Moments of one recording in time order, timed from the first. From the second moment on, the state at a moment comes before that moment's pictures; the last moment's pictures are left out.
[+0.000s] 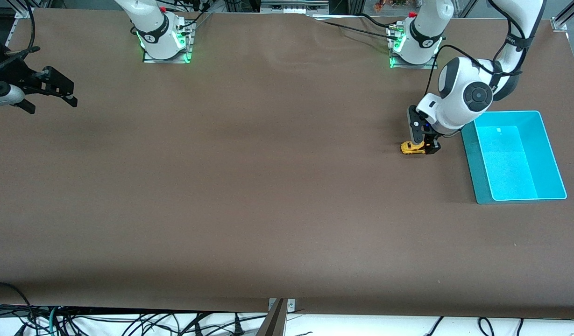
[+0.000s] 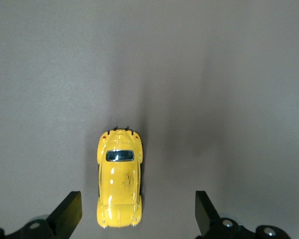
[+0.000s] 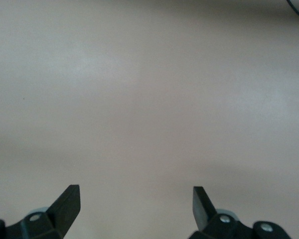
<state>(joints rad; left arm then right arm) -0.04 0.12 -0.08 -2.51 0.00 2.50 1.32 -0.17 -0.10 0.18 -1.72 0.04 1.67 -0.16</state>
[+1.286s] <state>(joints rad) -0.04 0.22 -0.09 -2.56 0.00 2.70 1.32 -0.17 -0.10 0.17 -1.69 0.04 1.60 -0.04</state>
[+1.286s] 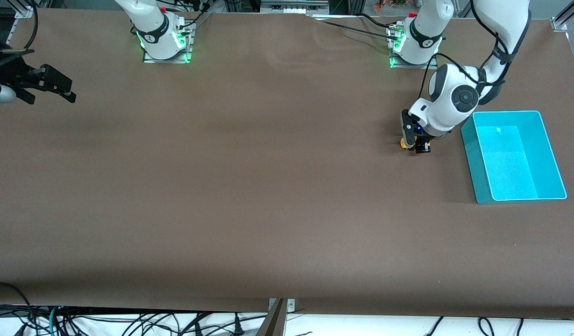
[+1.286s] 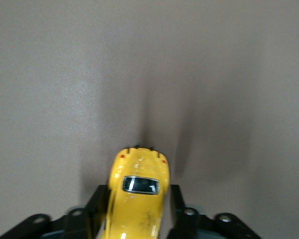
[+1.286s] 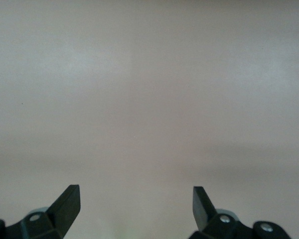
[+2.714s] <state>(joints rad) 0.29 0.09 -0.08 -2.13 0.00 2.00 1.67 -0.17 -0.10 0.15 -1.66 0.02 1.58 -0.04</state>
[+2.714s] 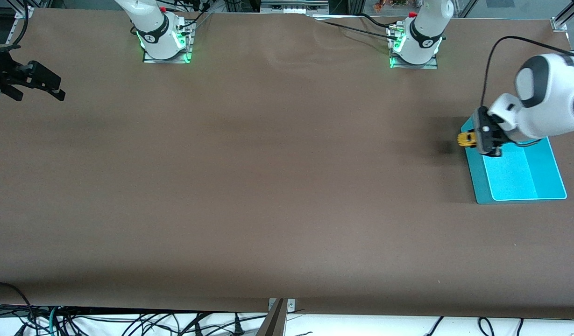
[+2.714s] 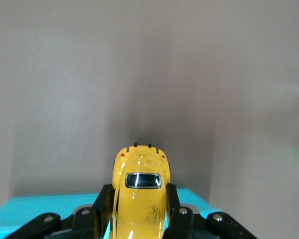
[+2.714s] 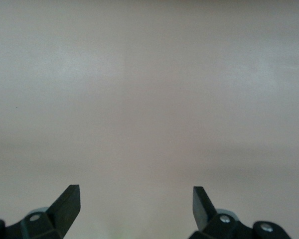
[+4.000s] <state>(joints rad) 0.52 0.38 -0.07 -2.12 0.00 2.35 1.97 -0.17 -0.09 0.15 -1.66 0.02 1.58 -0.04</state>
